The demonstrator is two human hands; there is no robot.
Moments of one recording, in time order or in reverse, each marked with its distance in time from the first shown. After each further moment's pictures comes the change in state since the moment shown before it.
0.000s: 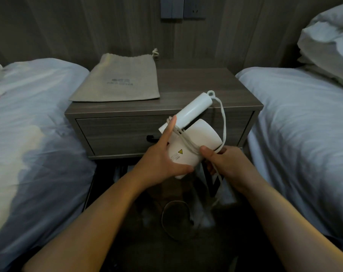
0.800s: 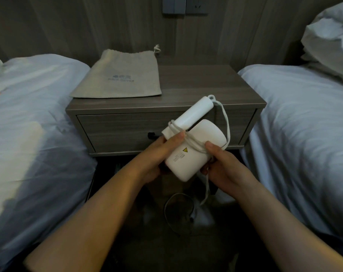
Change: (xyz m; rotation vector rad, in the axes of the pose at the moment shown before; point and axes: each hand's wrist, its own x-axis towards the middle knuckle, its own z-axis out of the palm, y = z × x) left_hand 0.014 -0.007 0.001 -0.672 -0.057 -0.346; right_hand -0.003 0.006 0.019 0.797 -0.233 0.135
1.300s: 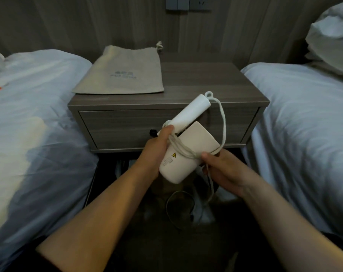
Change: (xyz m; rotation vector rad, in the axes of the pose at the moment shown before) left_hand 0.008 -0.004 0.003 -0.154 0.327 -0.013; right_hand -0.004 0.000 -0.007 -0.218 -0.253 -0.029
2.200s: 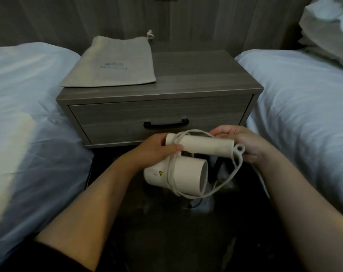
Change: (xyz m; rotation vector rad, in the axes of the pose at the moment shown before) left_hand 0.005 -0.004 -0.021 0.684 -0.476 0.247; right_hand 0.017 -0.022 -0.065 -0.181 0.155 0.174
